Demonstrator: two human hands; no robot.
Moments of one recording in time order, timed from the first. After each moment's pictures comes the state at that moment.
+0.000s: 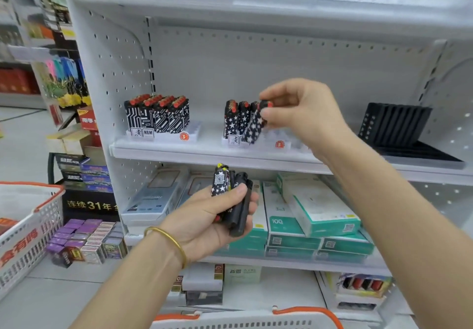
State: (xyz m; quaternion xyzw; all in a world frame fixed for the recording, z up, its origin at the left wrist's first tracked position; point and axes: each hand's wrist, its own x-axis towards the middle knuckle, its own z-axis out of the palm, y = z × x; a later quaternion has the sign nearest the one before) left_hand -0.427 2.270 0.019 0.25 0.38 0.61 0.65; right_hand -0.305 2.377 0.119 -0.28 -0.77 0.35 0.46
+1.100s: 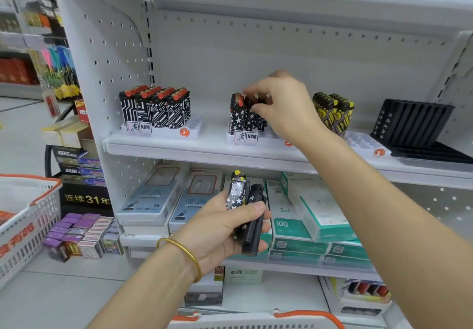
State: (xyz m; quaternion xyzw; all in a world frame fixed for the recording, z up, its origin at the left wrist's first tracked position) left_hand -0.422 2.282 0.002 0.32 0.47 0.58 0.59; right_hand -0.349 2.418 0.113 -0.35 -0.86 0.01 0.37
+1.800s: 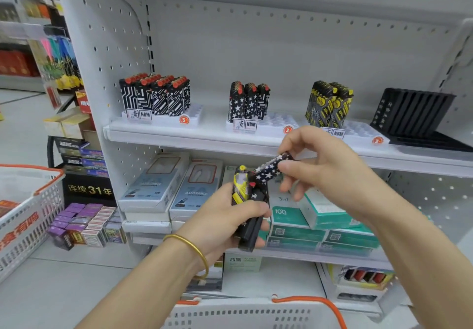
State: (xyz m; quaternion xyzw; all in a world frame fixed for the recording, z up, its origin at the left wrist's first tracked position) left_hand -0.412 2.280 -0.004 0.38 0.49 0.57 0.54; right_hand -0.270 2.353 0.058 -0.28 -0.80 0.42 0.33
